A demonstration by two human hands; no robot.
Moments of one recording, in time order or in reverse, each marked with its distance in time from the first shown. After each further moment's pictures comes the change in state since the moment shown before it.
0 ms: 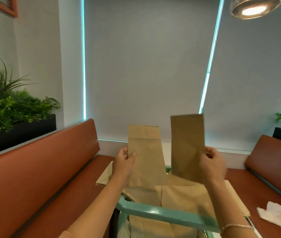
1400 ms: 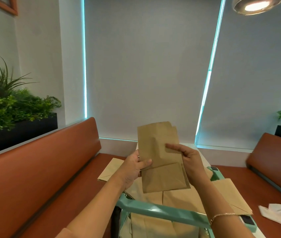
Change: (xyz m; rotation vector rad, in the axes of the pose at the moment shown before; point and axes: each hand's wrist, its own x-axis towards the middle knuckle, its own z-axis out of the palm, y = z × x) left_hand -0.015 0.008 0.000 -0.153 -0.514 -0.110; right_hand -0.020 -0.006 0.030 0.363 -0.540 -0.241
